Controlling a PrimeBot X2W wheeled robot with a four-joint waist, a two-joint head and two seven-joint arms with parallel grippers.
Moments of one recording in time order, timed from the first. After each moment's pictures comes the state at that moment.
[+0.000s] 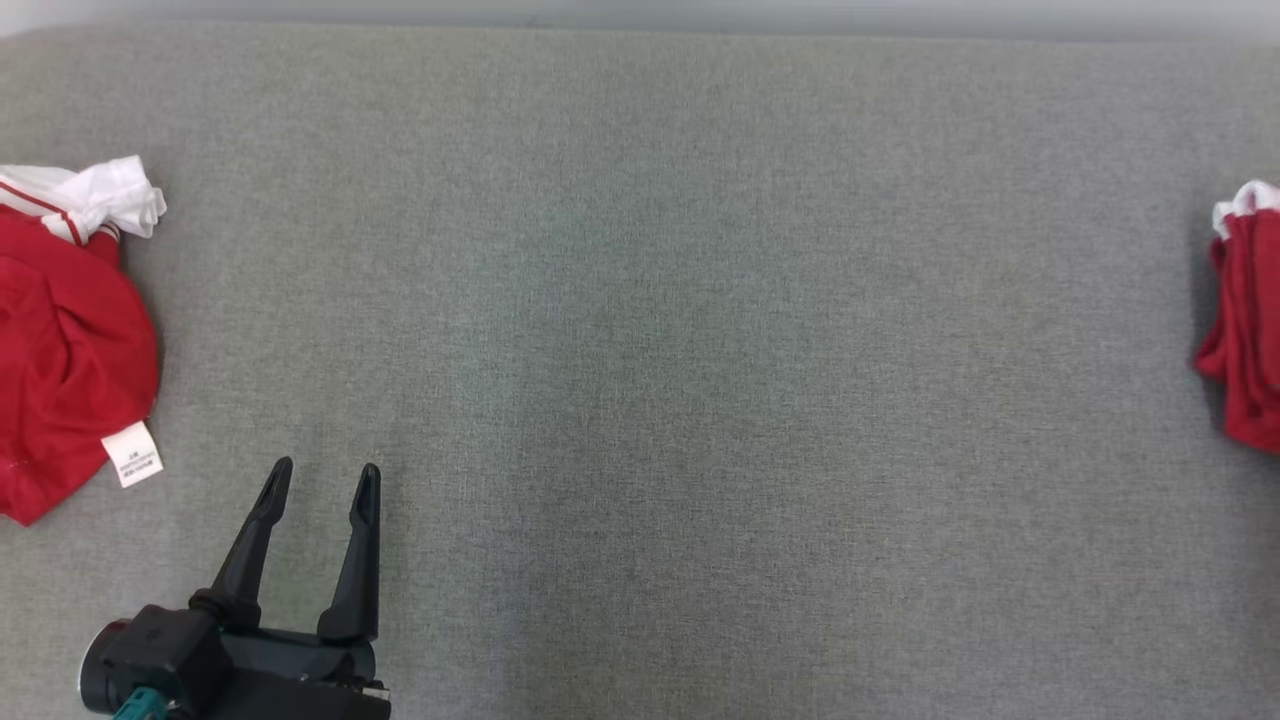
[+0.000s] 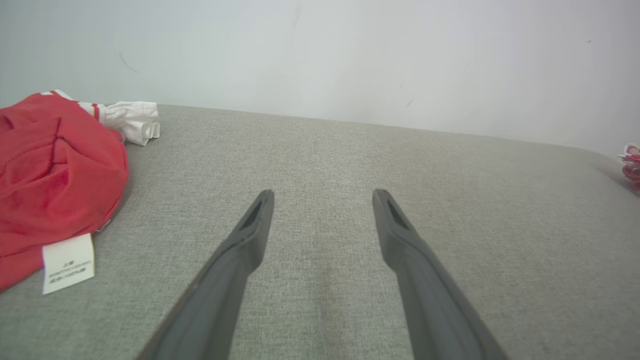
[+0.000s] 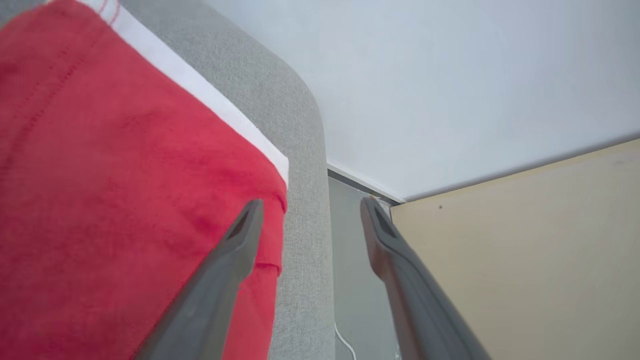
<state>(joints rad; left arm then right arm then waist) -0.10 0.23 -0.13 0.04 -0.37 -0.12 -0.26 -0.54 -0.63 -0.23 0.59 -0.33 0.13 0.21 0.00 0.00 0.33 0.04</state>
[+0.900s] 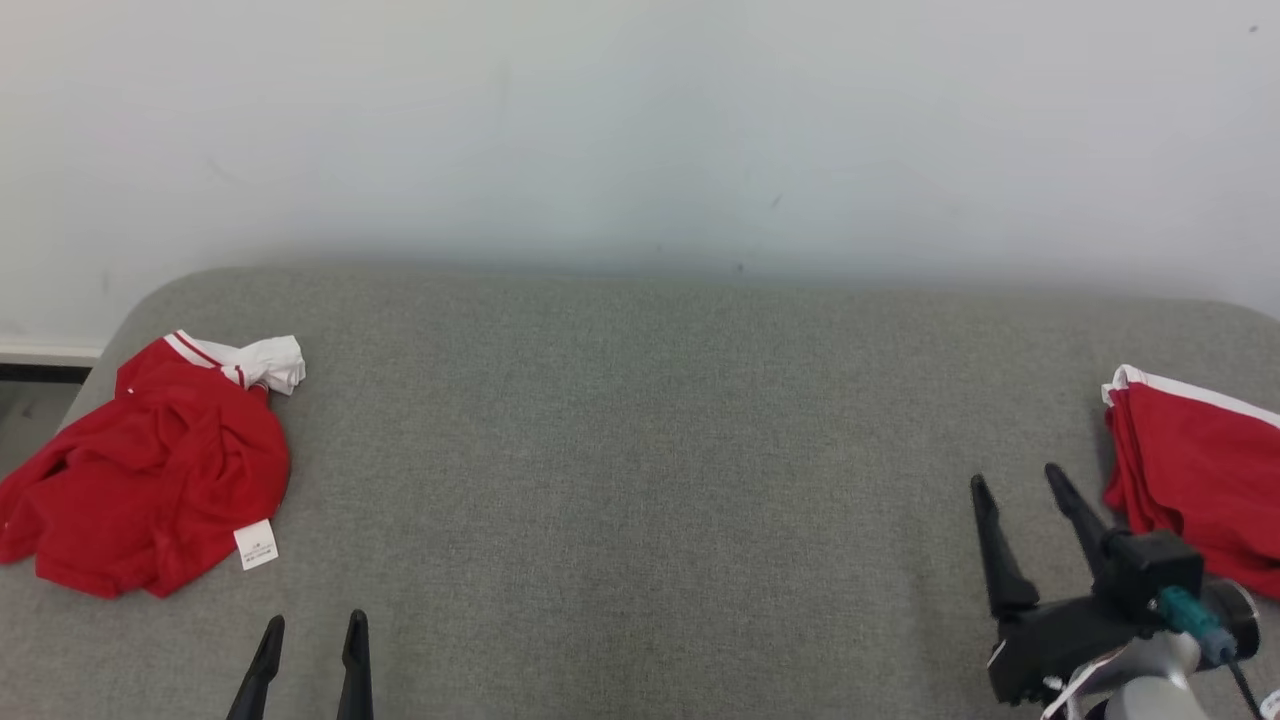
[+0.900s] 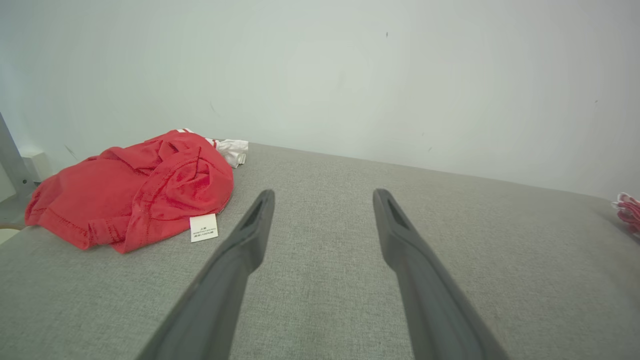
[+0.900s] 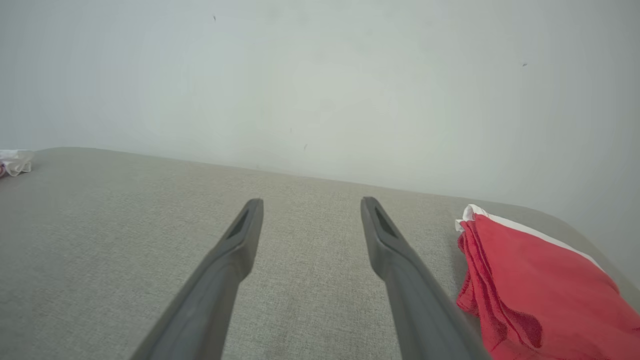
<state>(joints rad) 0.09 0.17 -0.09 0.10 -0.33 -0.06 -0.26 -0.22 -0.25 0.08 0.44 0.19 0.13 -0.23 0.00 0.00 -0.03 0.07</state>
